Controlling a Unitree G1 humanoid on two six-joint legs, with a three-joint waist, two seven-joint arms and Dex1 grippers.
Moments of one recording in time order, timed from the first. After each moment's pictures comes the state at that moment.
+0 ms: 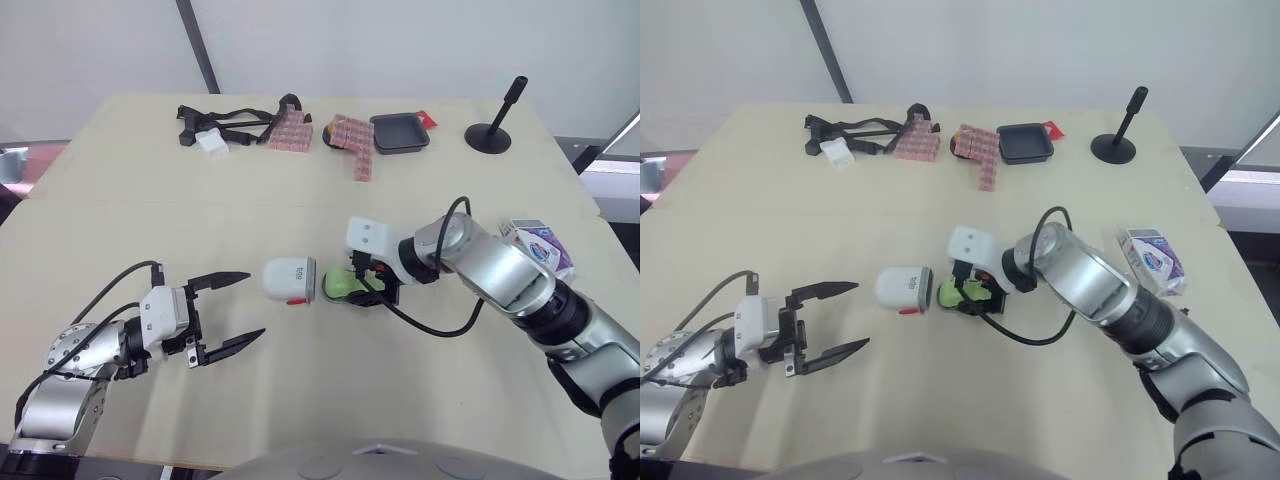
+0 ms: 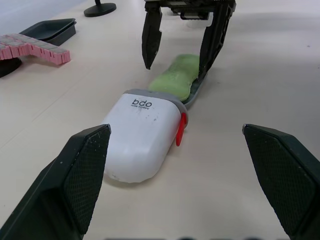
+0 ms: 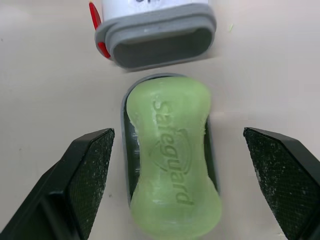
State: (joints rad) left arm 0.24 0.64 0.14 -0.23 -0.46 -0.20 -1.15; right arm -0.68 -0.60 0.54 -0.43 0.24 1.06 0.90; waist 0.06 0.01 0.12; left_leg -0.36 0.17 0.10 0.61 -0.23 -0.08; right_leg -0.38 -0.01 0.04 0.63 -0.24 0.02
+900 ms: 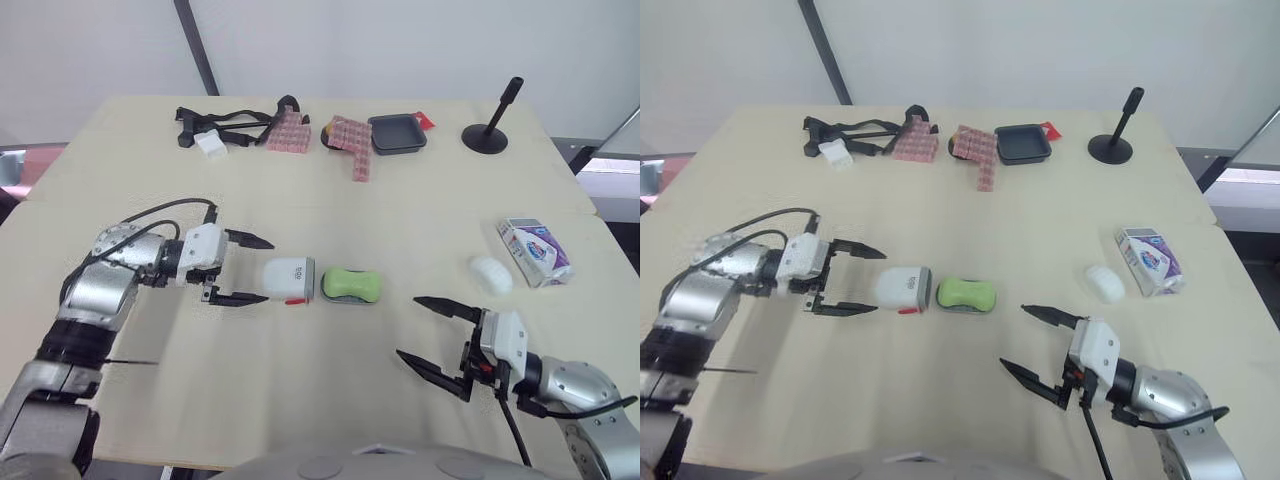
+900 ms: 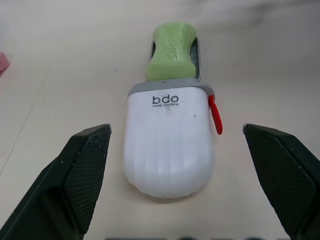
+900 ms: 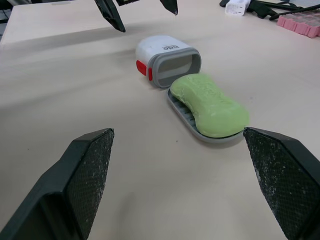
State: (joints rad) left arm -0.43 0.72 -0.15 0.24 -0.29 -0.18 -1.50; right arm 0.45 -0.48 -0.03 -0.46 0.35 -0.07 0.95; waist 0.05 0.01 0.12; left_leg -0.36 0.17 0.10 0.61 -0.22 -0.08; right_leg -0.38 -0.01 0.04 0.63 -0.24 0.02
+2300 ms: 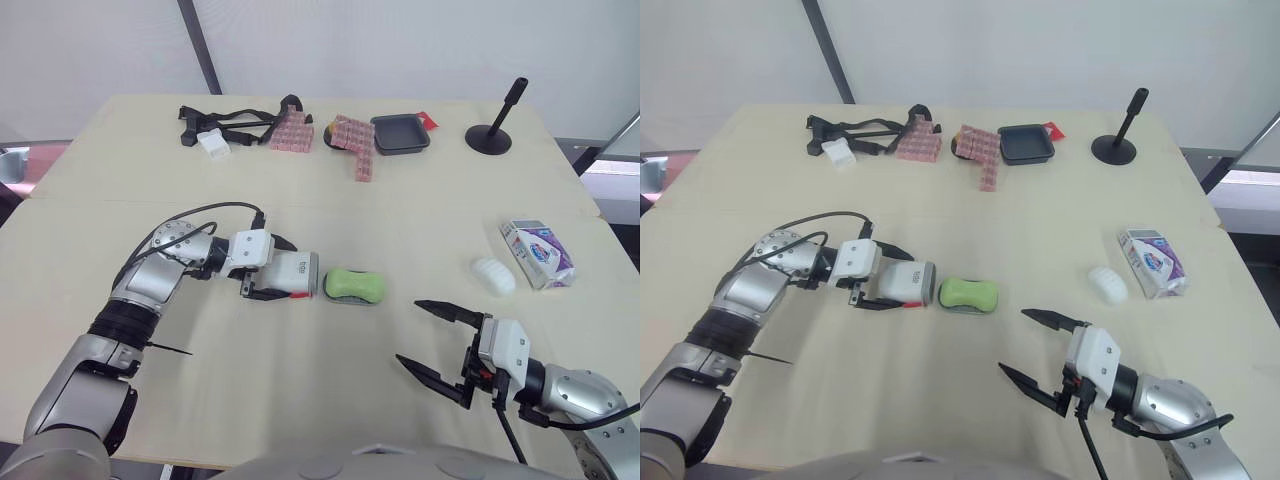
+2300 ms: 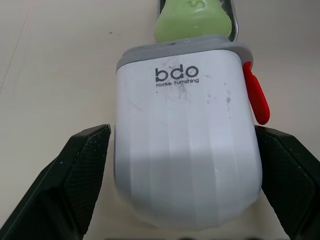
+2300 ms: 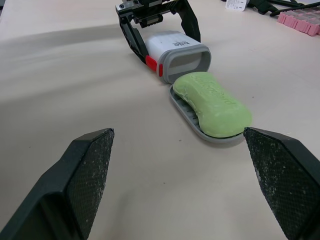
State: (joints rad) left arm -0.49 0.61 -0.28 0.30 -0.07 -0.18 -1.32; right arm 0.48 -0.56 -0.01 -0.52 0.36 -0.07 0.87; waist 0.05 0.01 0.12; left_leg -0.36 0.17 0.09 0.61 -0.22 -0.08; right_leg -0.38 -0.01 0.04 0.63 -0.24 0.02
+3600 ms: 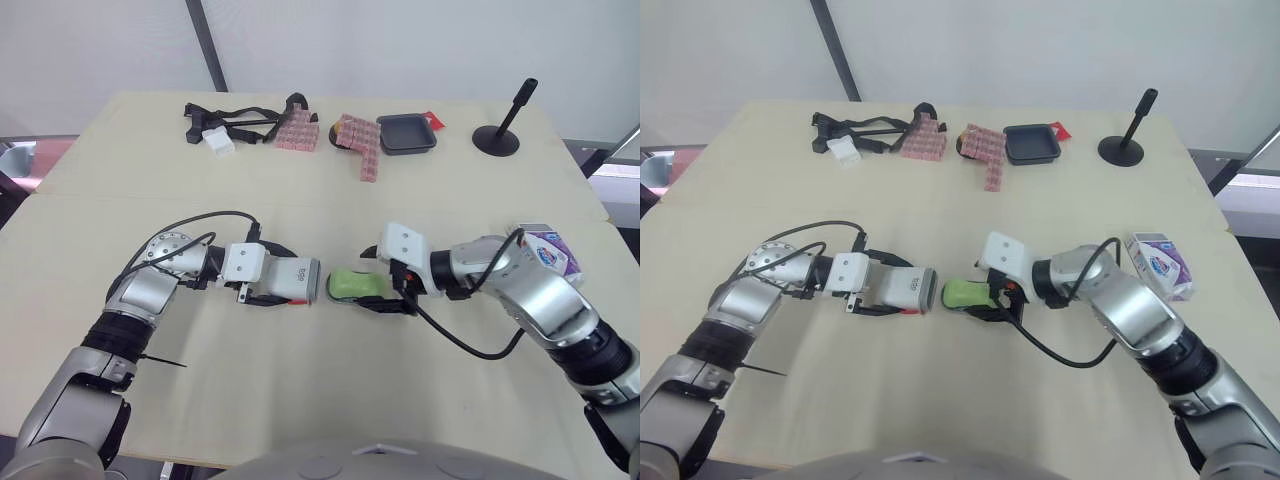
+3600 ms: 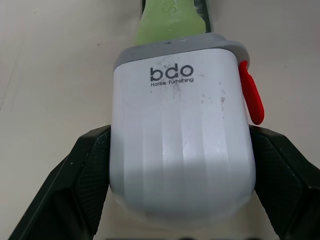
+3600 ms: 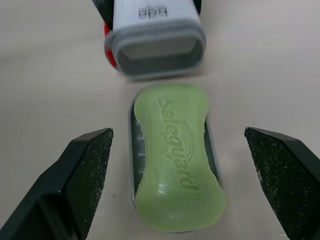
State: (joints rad) left arm -0.43 0.62 -0.26 0.27 -0.09 -0.33 -1.30; right arm -0.48 -0.66 0.45 -0.40 0.30 0.77 0.88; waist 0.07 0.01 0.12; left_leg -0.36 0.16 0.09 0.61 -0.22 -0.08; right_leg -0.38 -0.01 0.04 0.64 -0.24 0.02
